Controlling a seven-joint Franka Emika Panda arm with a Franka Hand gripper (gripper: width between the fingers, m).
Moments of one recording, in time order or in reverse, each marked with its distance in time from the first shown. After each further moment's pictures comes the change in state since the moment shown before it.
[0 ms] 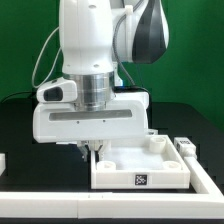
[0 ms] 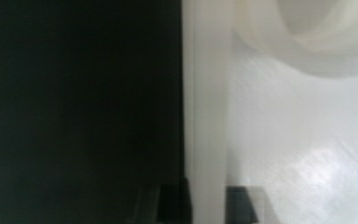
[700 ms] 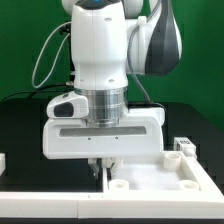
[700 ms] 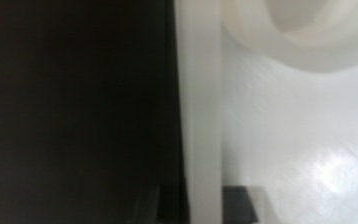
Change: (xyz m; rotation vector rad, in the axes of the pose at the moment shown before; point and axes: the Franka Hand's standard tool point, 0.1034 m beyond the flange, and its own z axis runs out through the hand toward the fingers) arm 0.037 -0.020 0.020 -0.004 0.024 0.069
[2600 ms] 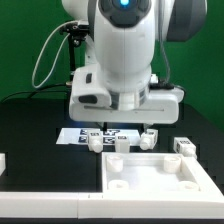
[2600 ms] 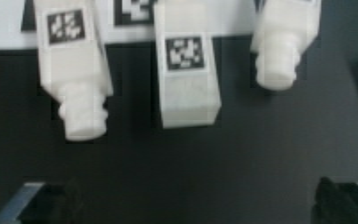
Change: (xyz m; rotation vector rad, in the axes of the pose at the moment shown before) arm -0.106 -0.038 -0.051 -0.005 -0.733 0.056
